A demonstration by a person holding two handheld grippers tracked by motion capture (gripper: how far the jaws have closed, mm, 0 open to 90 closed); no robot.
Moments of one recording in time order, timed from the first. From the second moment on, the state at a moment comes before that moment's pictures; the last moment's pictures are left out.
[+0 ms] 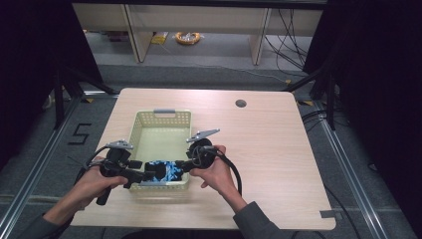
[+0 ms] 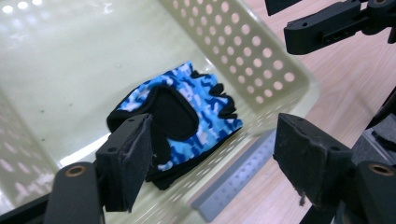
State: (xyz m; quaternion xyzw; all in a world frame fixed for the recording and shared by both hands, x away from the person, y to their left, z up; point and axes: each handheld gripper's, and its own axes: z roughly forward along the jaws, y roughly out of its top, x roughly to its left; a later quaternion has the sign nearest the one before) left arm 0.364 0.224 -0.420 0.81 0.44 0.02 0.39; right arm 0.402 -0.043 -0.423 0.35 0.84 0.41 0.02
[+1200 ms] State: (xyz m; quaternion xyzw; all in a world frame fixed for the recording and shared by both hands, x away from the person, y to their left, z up) left arm 0.335 0.178 -0.419 0.81 0.38 0.00 0.46; right arm 0.369 -0.116 -0.415 0.35 0.82 0.45 0.06
